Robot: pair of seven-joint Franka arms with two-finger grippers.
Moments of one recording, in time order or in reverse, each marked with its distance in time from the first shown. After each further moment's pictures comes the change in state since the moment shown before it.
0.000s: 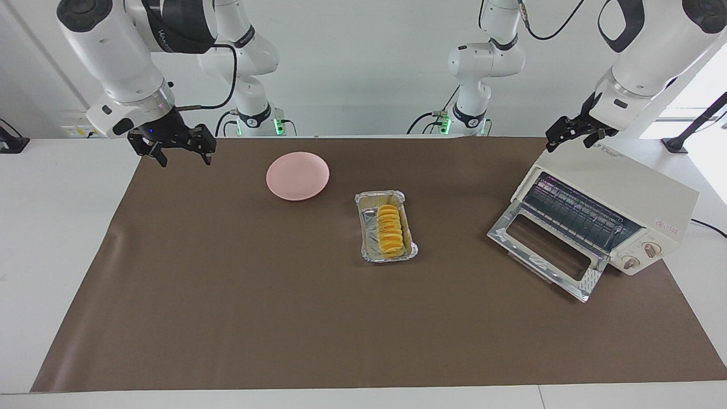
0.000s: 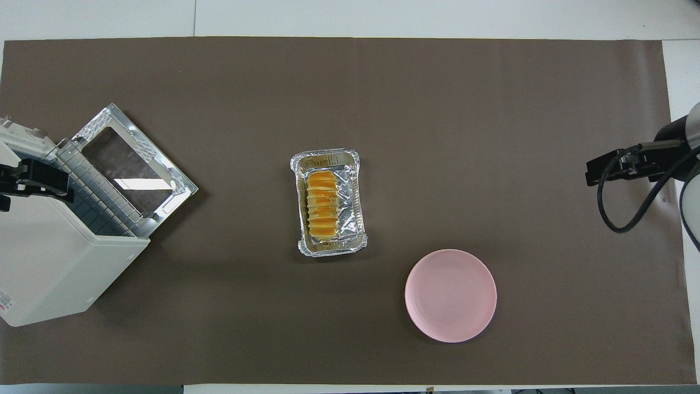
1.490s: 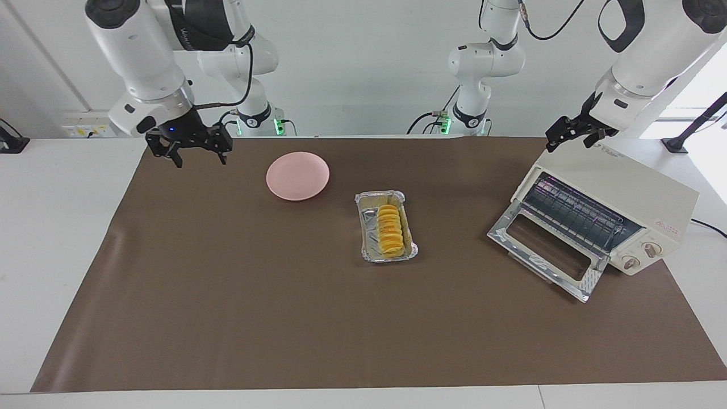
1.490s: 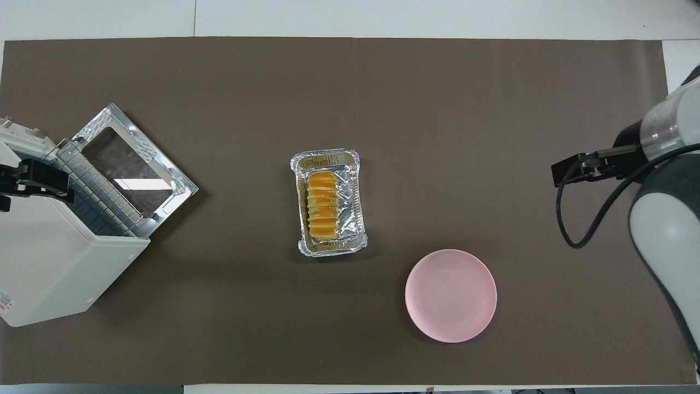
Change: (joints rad) left arm 0.000 0.000 0.000 0.000 0.000 0.000 0.000; right arm 0.096 -0.008 0.021 -0.037 0.005 0.061 0.063
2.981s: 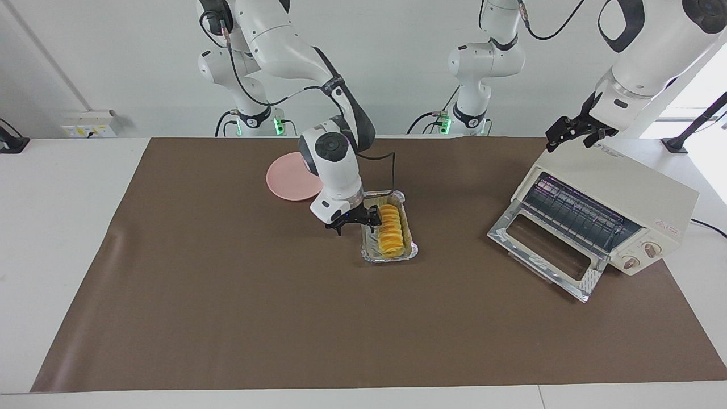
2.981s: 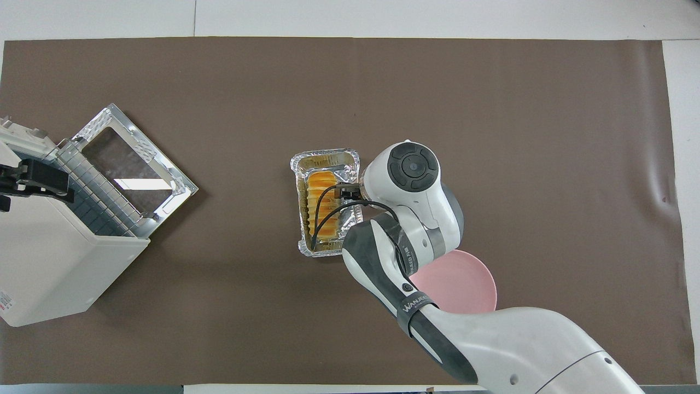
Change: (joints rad) left arm 0.000 0.000 0.000 0.000 0.000 0.000 0.000; right arm 0.409 0.428 0.008 -0.175 0.180 0.733 0.444
